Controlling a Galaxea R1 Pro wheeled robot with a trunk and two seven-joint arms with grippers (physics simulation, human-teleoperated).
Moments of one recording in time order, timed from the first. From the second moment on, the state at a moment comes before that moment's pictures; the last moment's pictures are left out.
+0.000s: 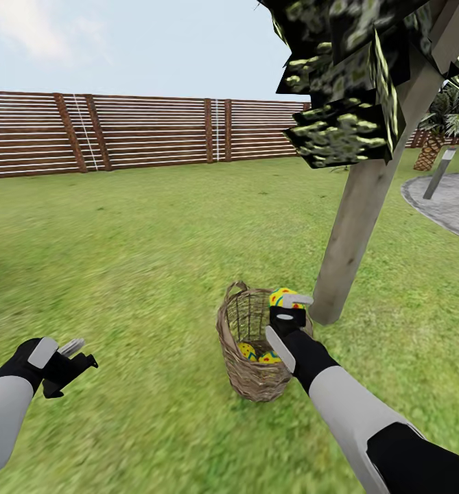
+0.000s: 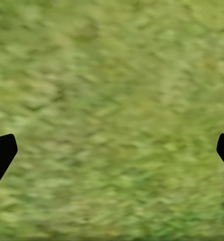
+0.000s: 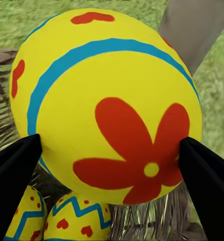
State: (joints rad) left arm -0.92 0.32 0.46 -0.35 0.43 0.83 0.32; right arm -0.90 0.12 0.37 -0.63 -0.37 0.29 -0.66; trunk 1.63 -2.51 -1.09
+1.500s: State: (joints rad) left arm -0.92 0.32 0.45 -0.33 0.43 0.83 0.28; right arm -0.76 -0.22 0.37 -0.27 -0.57 -0.14 -0.28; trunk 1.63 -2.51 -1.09
